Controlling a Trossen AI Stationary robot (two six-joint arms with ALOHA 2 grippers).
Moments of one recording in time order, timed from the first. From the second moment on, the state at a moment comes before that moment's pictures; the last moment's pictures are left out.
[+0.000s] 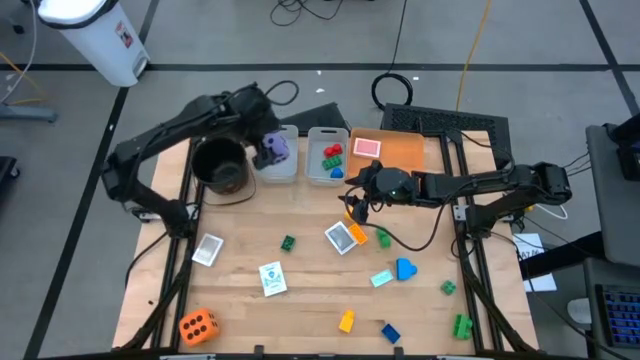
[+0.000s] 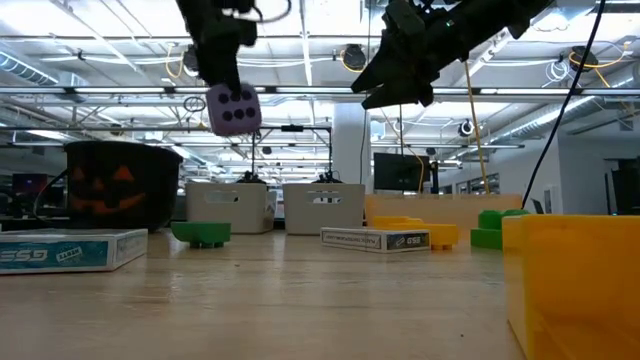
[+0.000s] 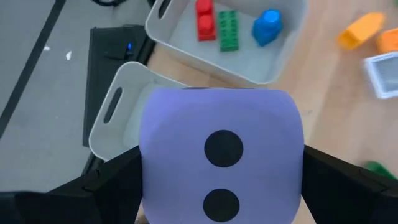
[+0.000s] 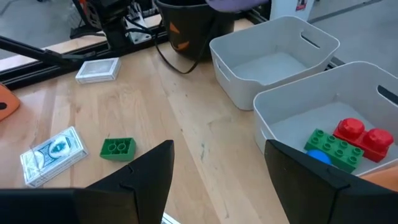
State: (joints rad) left arm 0.58 1.50 1.55 -1.11 0.03 0.20; right arm -0.06 1.33 0.87 0.01 0.21 0.27
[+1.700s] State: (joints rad) left arm 0.72 1.97 1.94 -1.26 -0.10 -0.65; right arm -0.12 1.33 0.87 -0.12 0.21 0.24
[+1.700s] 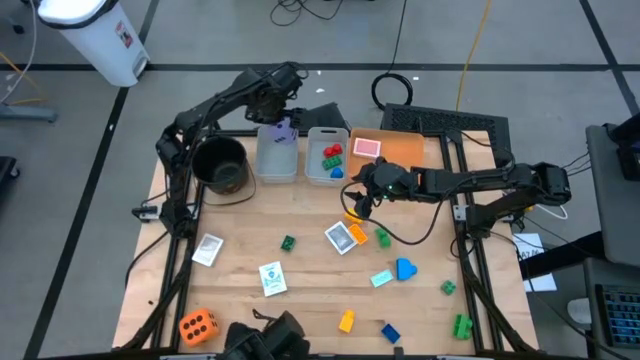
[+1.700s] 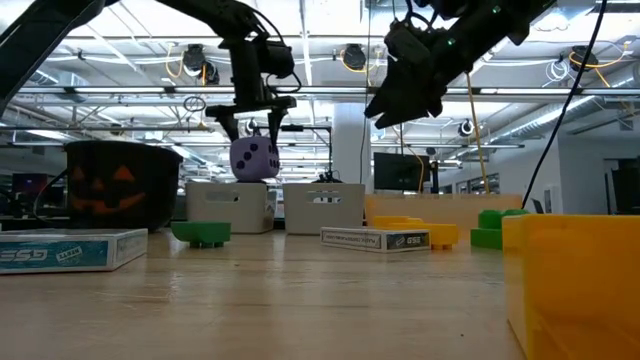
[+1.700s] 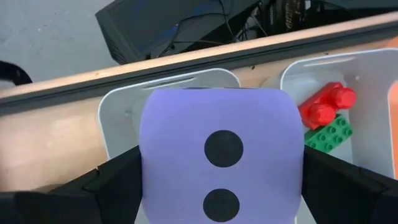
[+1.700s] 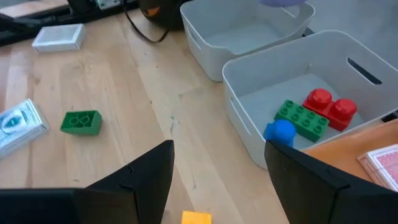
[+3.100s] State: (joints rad) left arm 0.71 2.03 1.91 -1.27 -0.15 -0.87; right arm -0.19 1.32 0.87 -0.31 0.10 0.10
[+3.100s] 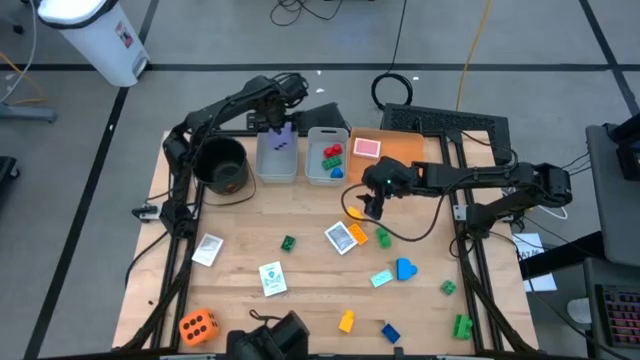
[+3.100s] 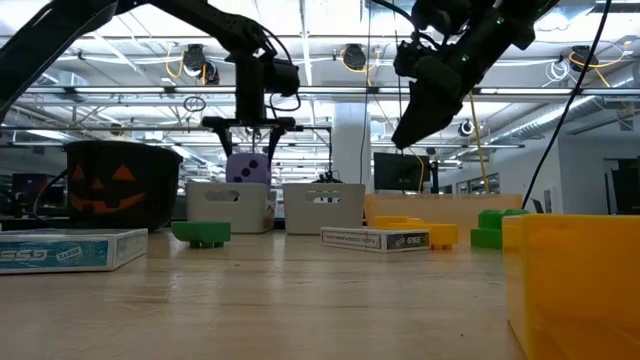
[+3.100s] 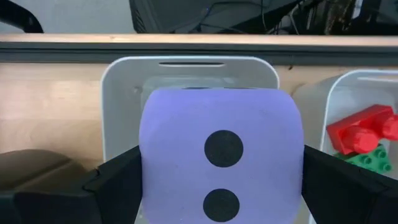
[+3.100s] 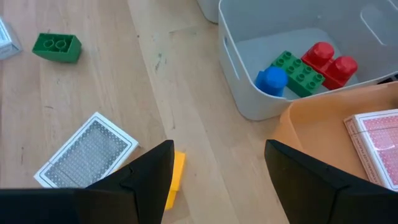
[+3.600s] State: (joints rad) left arm 0.72 2.07 1.91 -1.22 -0.16 -0.85; right arm -0.26 1.32 0.87 -0.29 0.10 0.16
